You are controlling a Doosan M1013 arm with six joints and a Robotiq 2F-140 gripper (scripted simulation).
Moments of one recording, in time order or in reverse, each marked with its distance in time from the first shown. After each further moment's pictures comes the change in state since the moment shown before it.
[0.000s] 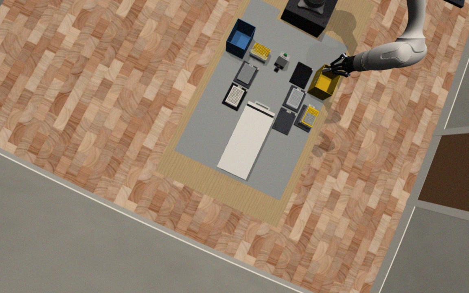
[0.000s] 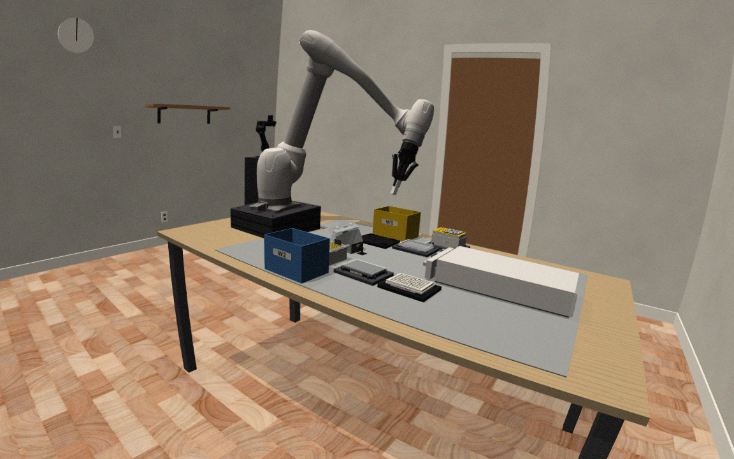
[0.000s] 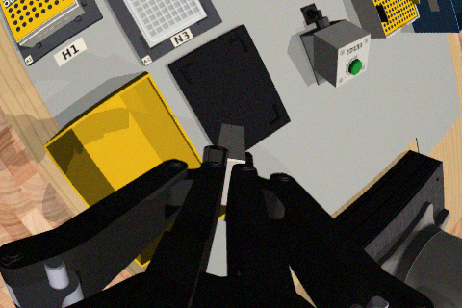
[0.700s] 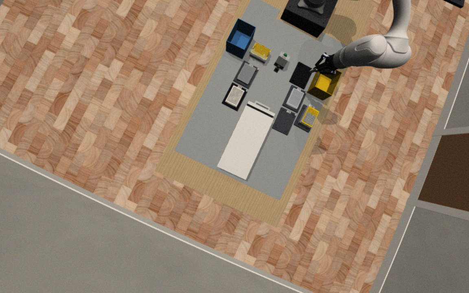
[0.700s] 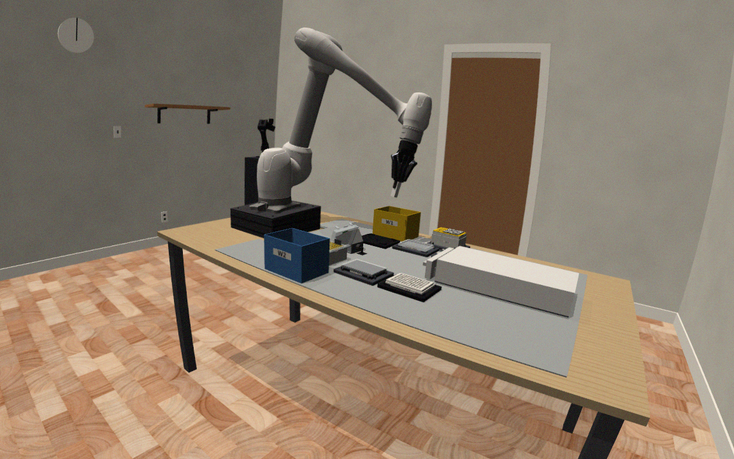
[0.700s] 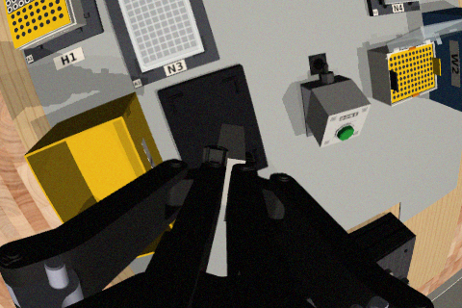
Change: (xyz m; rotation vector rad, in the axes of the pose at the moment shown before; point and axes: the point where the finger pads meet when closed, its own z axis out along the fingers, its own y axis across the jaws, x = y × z) arm 0.076 0.030 0.015 0.112 -0.066 -0.221
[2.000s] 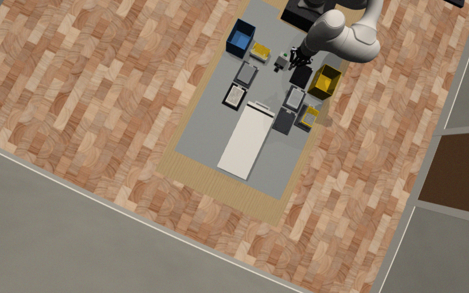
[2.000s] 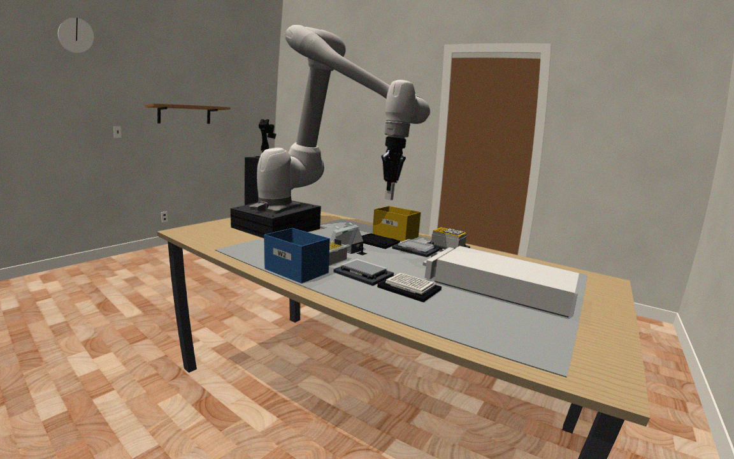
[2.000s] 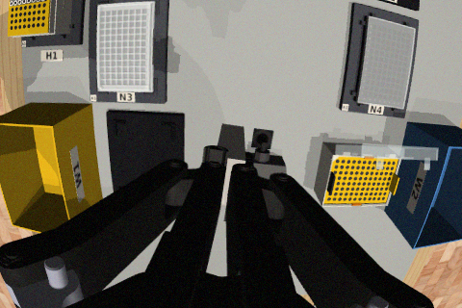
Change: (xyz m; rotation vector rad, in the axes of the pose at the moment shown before) arm 0.101 0.100 0.009 0.184 0.043 -0.340
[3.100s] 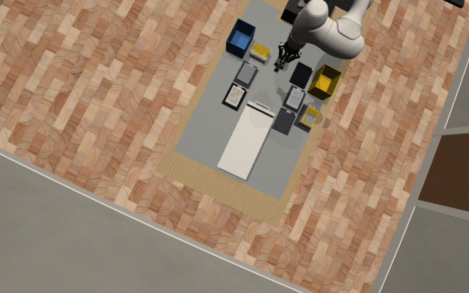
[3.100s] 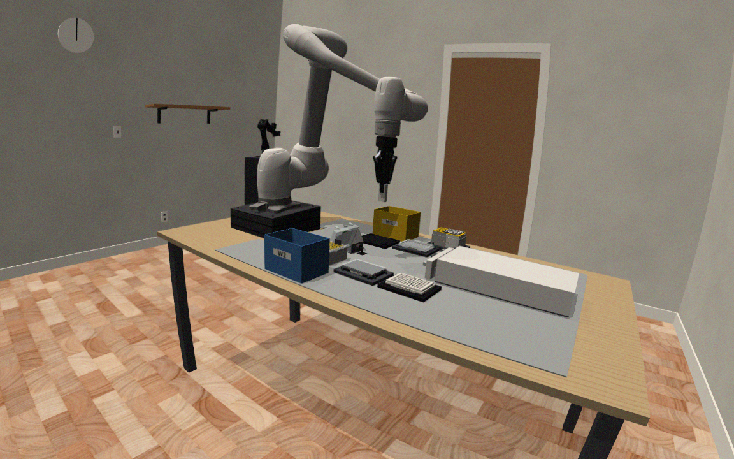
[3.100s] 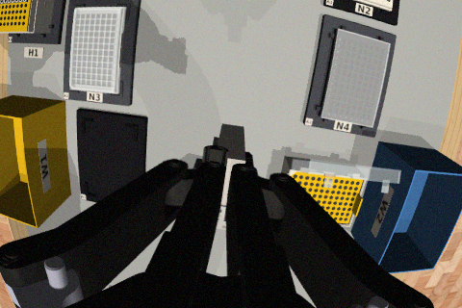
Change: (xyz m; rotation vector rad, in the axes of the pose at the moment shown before) arm 0.014 0.061 0.002 0.033 0.033 -0.070
